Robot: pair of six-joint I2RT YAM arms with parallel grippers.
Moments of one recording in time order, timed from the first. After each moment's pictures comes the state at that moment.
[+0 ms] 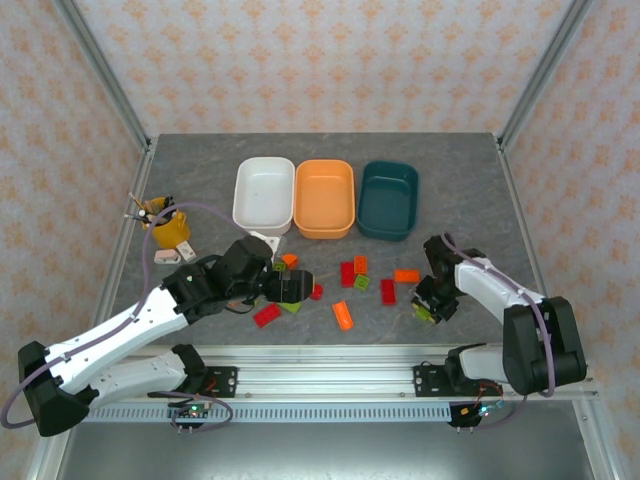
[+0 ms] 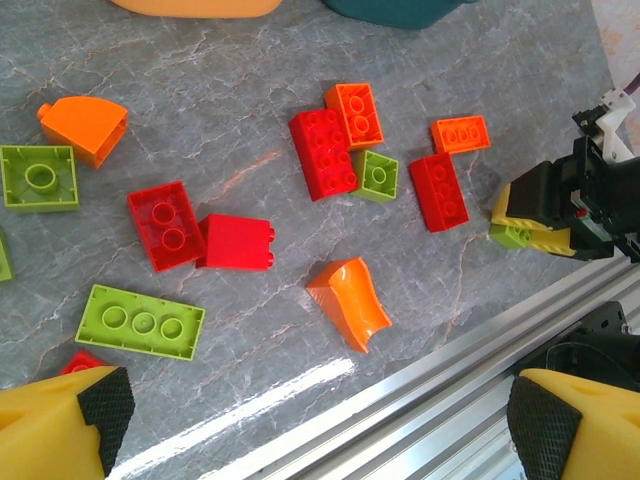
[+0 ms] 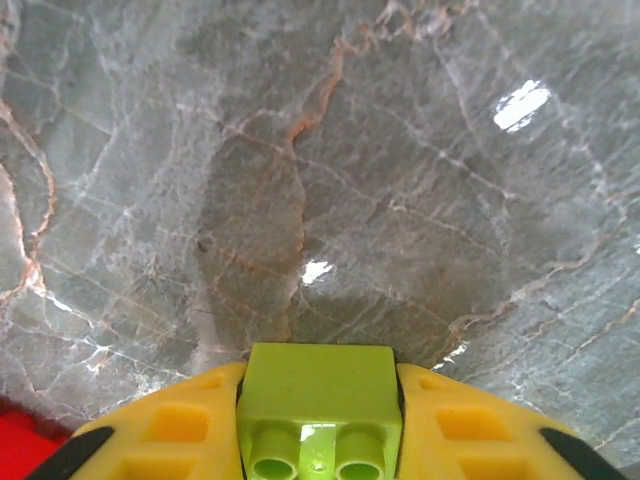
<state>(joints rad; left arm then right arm) -0.82 0.97 0.87 -0.71 0.02 -0.74 0.20 1.29 0.62 -0.89 -0.14 0.95</state>
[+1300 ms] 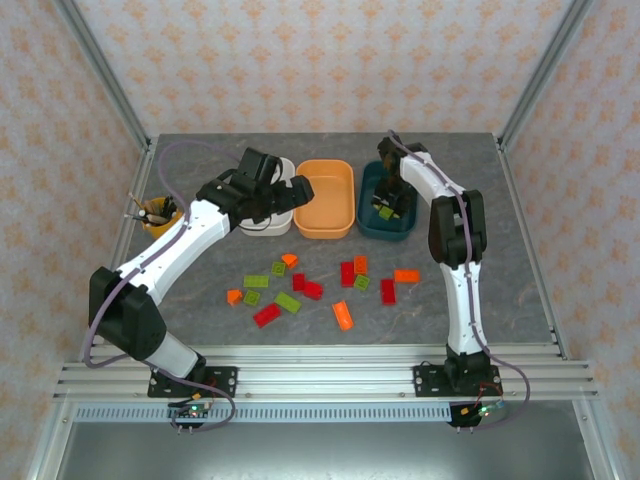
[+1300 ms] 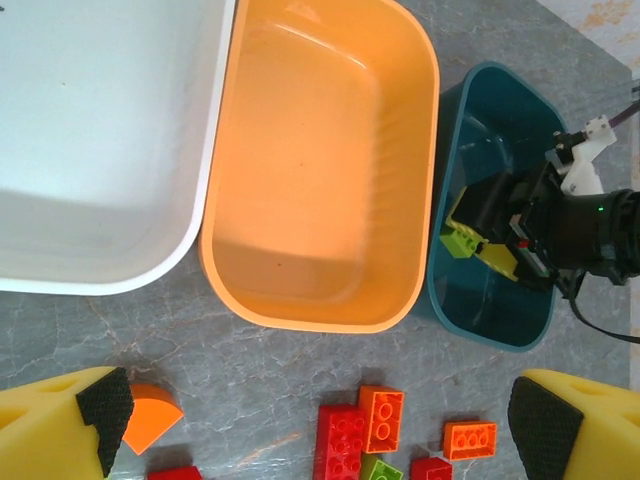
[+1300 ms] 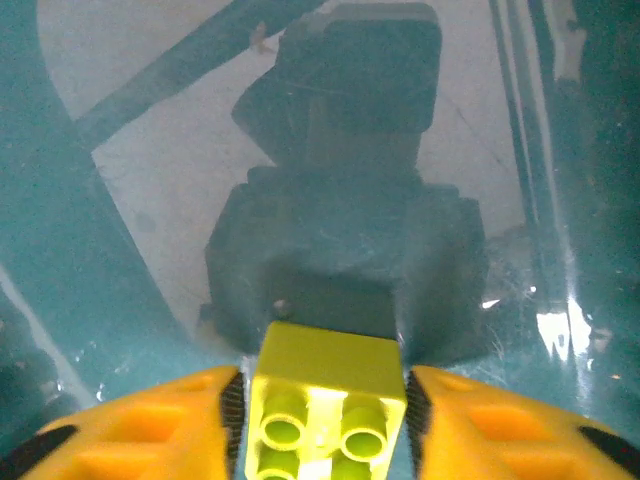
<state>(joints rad) -0.44 1.53 1.38 -0.69 0.05 -0.80 0.25 2.34 2.02 -1.13 -0.03 0.73</state>
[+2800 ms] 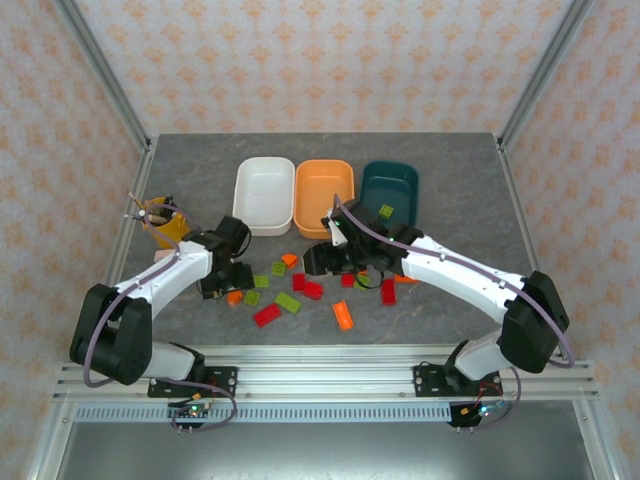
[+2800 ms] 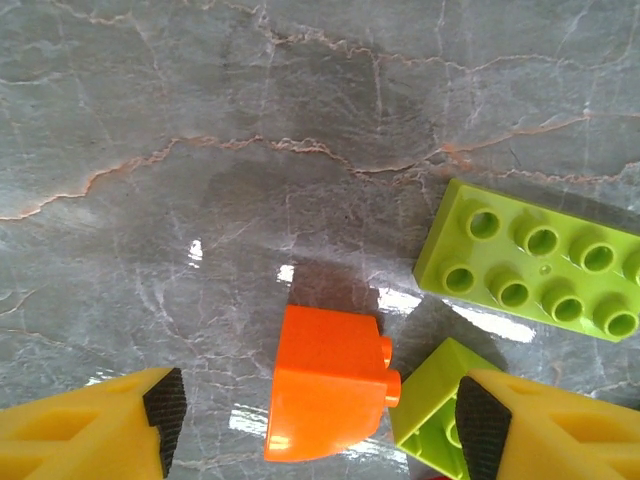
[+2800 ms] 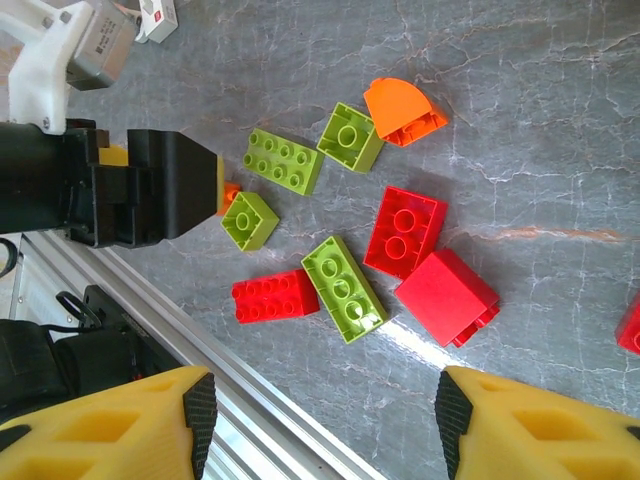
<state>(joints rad) -0.29 1.38 0.81 -0.93 -0.07 -0.64 0.83 1.45 1.13 -0.58 -0.30 0.65</state>
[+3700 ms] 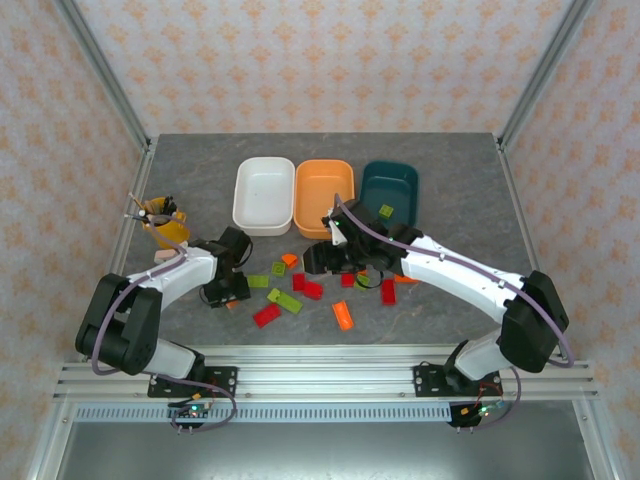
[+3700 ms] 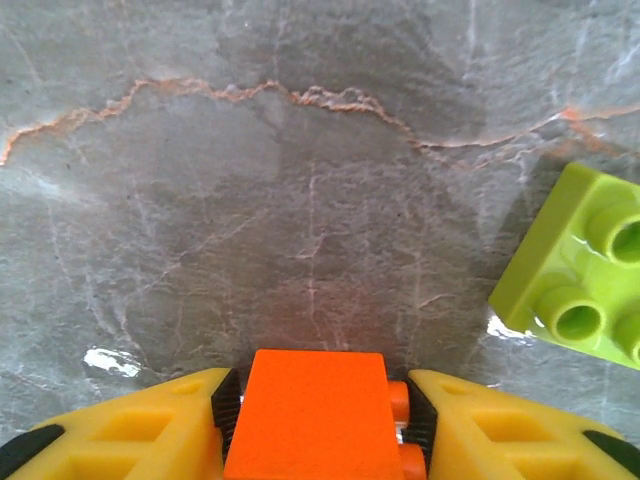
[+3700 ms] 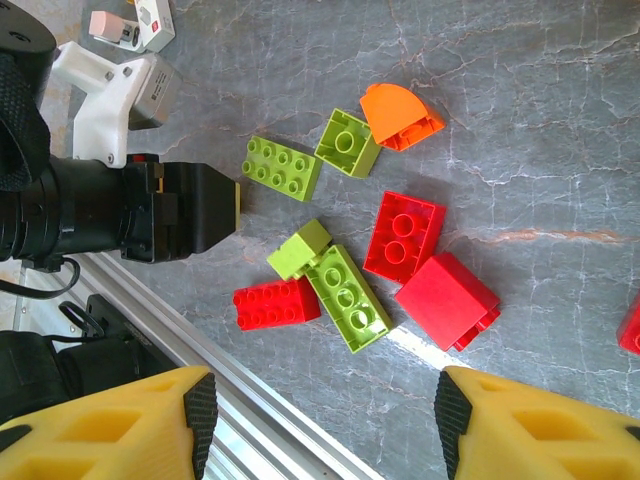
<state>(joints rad) -0.29 1.43 0.71 -0.82 -0.05 -0.68 0.83 1.45 1.13 -0.57 -0.30 0.67</state>
